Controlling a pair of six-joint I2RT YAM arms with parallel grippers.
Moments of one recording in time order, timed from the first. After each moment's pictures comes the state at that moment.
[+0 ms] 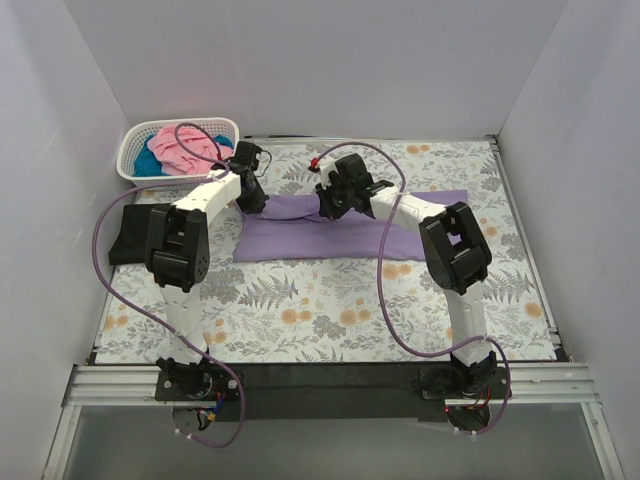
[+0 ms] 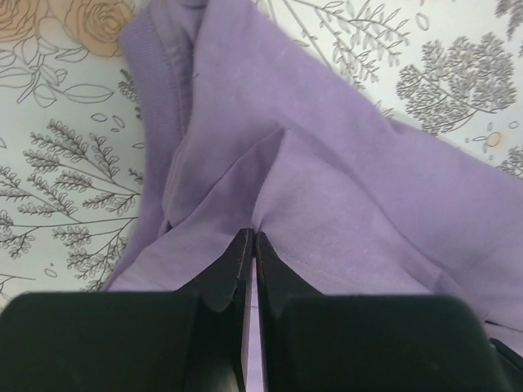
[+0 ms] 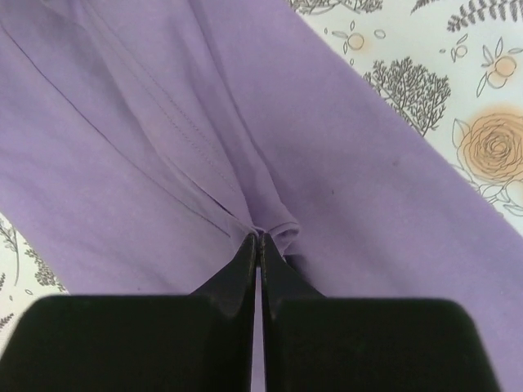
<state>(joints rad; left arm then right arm) -0.25 2.07 1.63 -0.64 -0.17 -0.70 0.58 2.12 1.58 -0.19 -0.32 -0.09</state>
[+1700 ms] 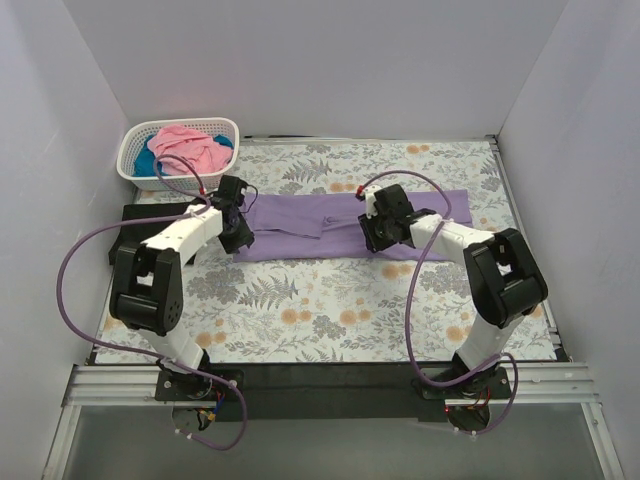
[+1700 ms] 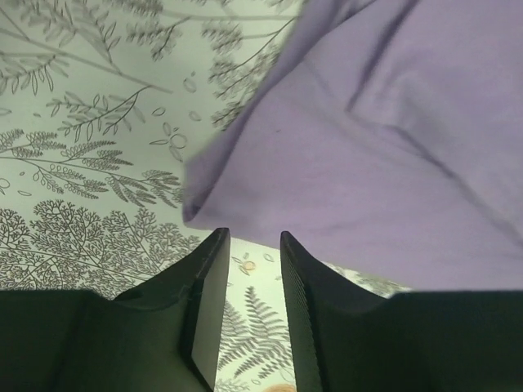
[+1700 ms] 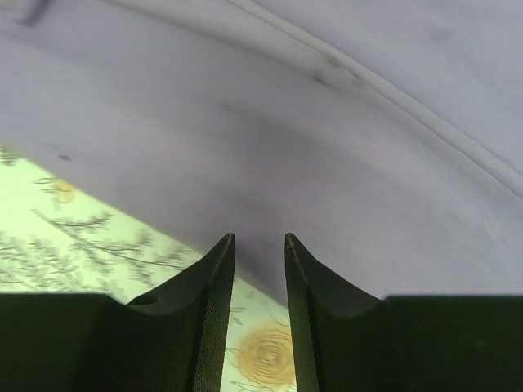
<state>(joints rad) -0.25 1.67 1.18 -0.67 -0.19 -0.71 0.53 1.74 1.07 -0.25 -0.10 -0.03</state>
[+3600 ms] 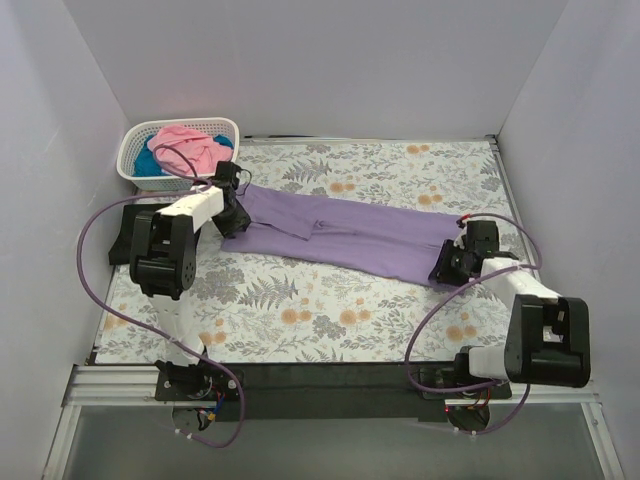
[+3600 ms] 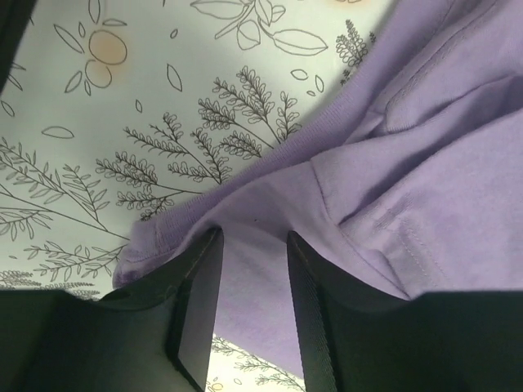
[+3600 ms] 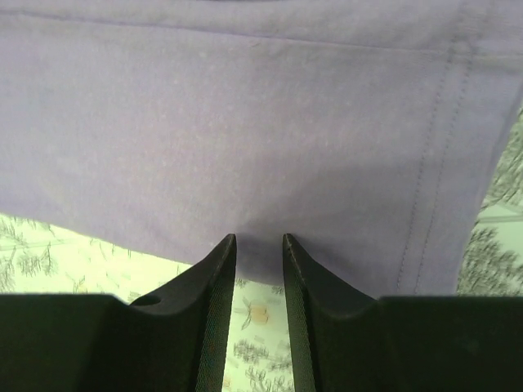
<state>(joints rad) -0.15 1.97 1.37 -0.61 -0.21 -0.75 -0.05 1.36 0.62 -0.30 -0.23 0.27</state>
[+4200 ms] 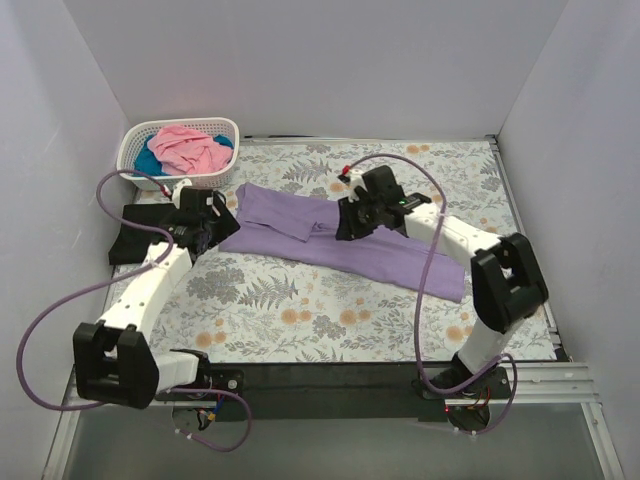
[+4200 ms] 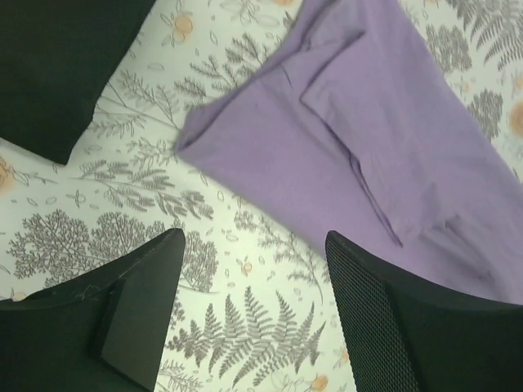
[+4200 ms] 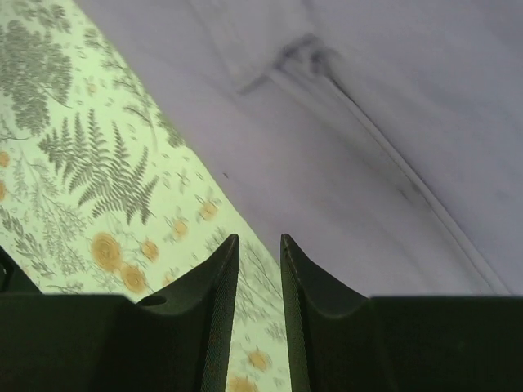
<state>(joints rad) -0.16 1.30 0.98 -0.50 -0.23 -0.69 0.54 1.65 1.18 -0.37 -0.35 0.18</state>
